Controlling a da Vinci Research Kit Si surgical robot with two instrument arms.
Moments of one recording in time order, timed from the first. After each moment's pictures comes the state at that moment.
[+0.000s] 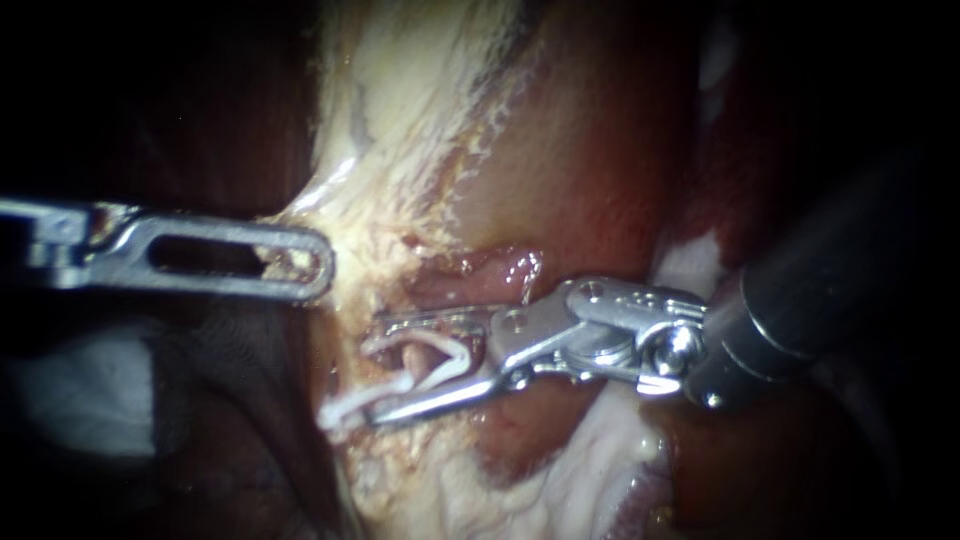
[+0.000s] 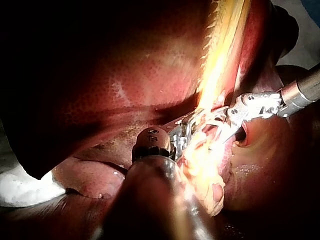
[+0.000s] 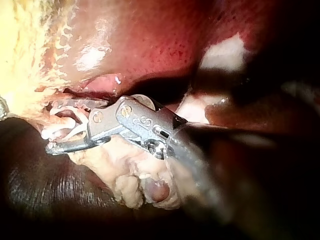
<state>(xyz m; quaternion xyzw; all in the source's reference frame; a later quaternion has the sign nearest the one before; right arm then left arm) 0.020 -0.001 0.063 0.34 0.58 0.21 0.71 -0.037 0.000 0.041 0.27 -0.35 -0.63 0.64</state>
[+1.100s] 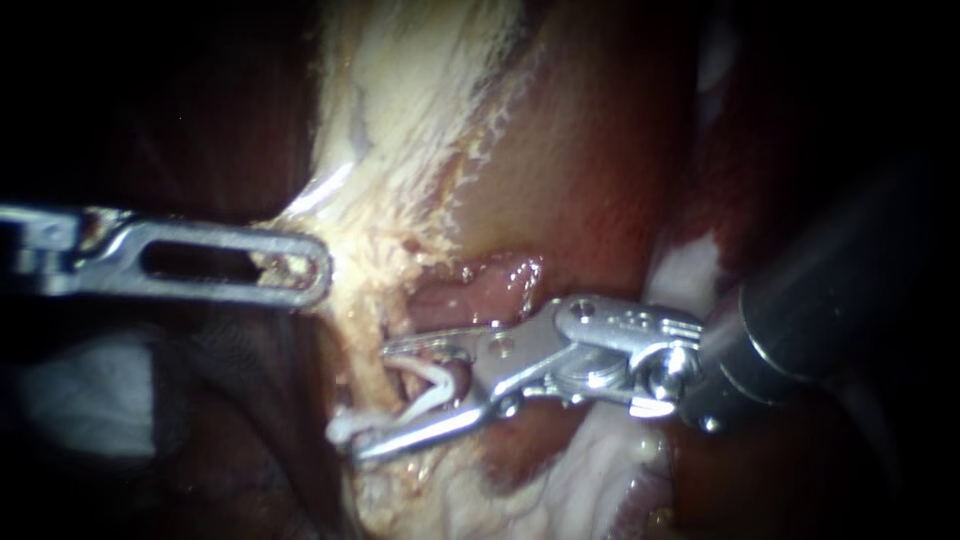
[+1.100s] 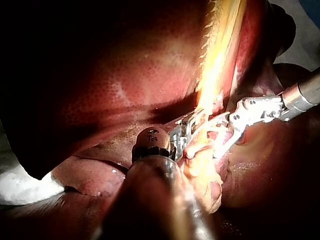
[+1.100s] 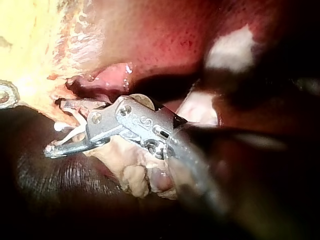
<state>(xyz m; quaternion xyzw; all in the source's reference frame) 0.021 -0.003 0.059 0.39 0.61 0.17 0.67 -0.037 0.000 0.040 0.27 -0.35 -0.62 0.64</state>
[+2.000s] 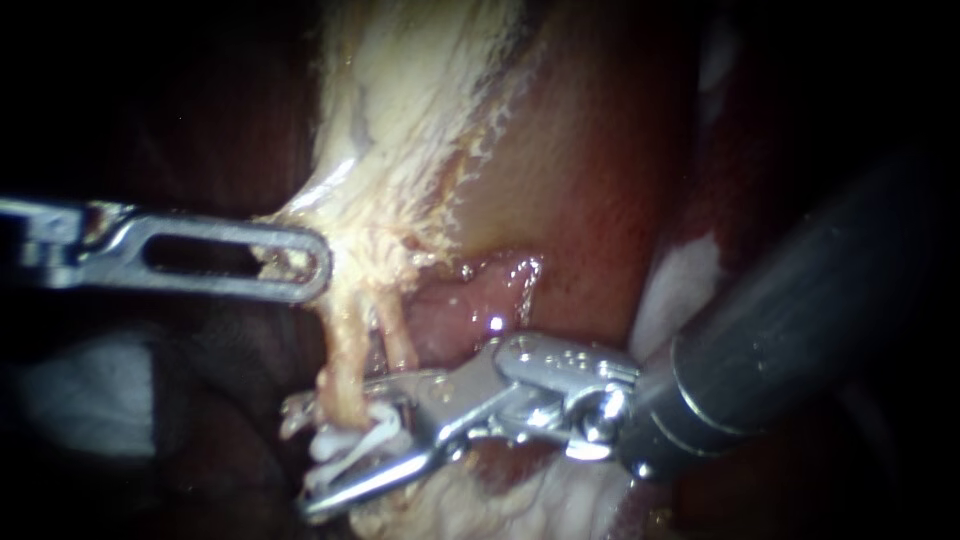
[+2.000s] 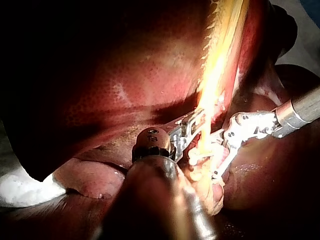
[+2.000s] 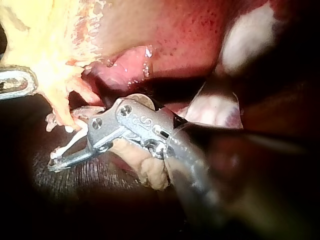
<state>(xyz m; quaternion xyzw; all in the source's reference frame) 0.025 -0.005 0.060 0.44 0.61 0.16 0.64 -0.037 0.000 0.041 0.27 -0.35 -0.62 0.64</state>
